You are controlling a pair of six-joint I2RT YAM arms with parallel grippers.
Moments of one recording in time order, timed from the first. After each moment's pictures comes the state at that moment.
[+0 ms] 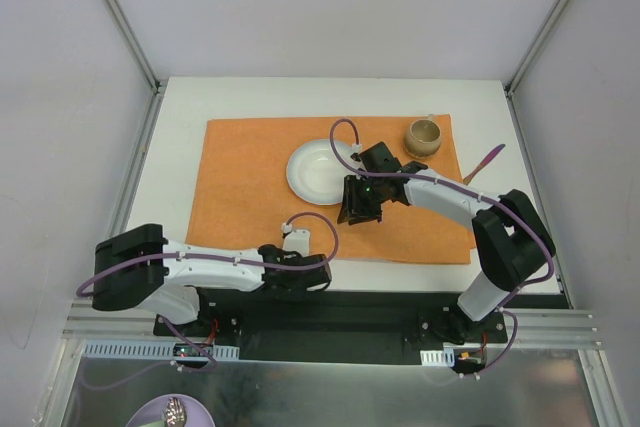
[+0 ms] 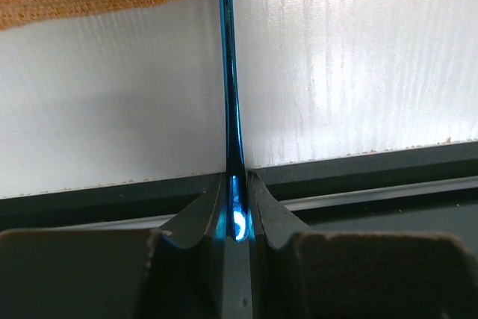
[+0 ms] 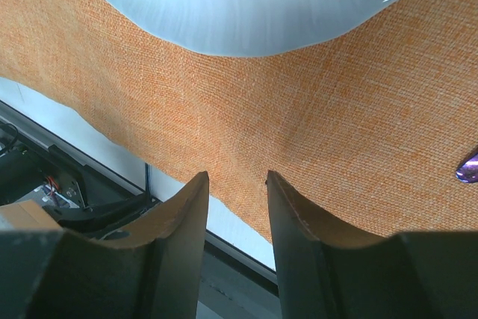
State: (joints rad) left arm -1.33 1.41 0.67 -0.62 -0.31 -1.21; right arm 0.65 1.65 1.04 -0.48 -0.33 0.58
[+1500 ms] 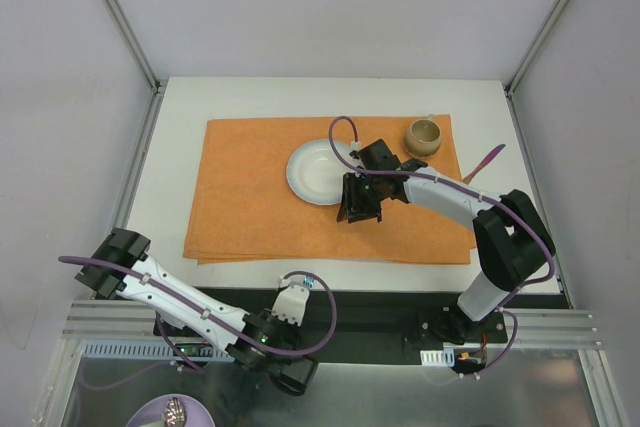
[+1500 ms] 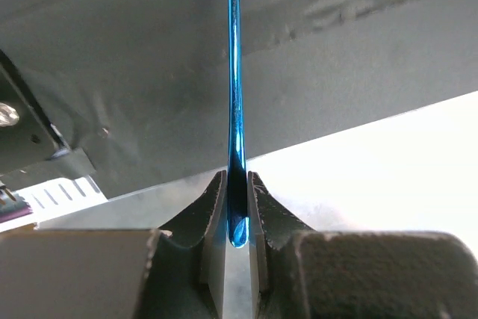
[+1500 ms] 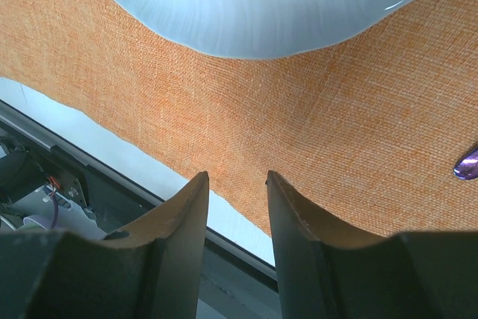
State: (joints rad) left arm -2.00 1.34 0.88 -1.11 -0.39 -1.69; right arm 0.65 1.65 1.07 -0.51 -0.32 0.58
